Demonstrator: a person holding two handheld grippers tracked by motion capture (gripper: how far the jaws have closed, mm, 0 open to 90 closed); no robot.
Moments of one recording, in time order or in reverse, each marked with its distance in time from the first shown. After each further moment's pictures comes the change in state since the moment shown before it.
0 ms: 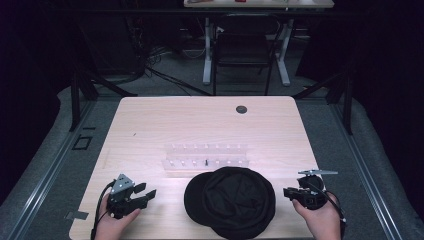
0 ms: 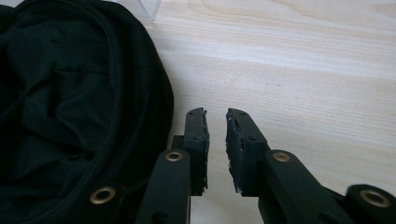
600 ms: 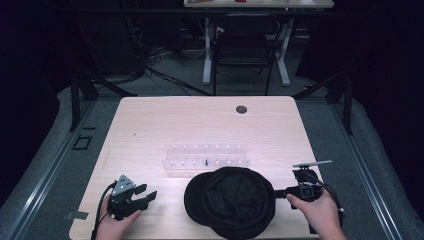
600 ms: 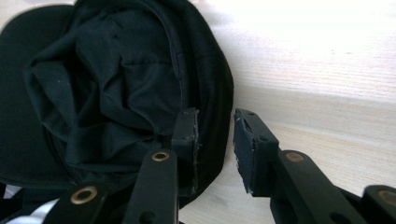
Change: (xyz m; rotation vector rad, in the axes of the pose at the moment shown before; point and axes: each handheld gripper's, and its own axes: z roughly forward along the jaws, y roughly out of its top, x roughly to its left) left arm -0.004 -0.002 -0.001 0.001 -0.001 0.006; right arm 0.014 0.023 -0.002 0.197 0.154 0.125
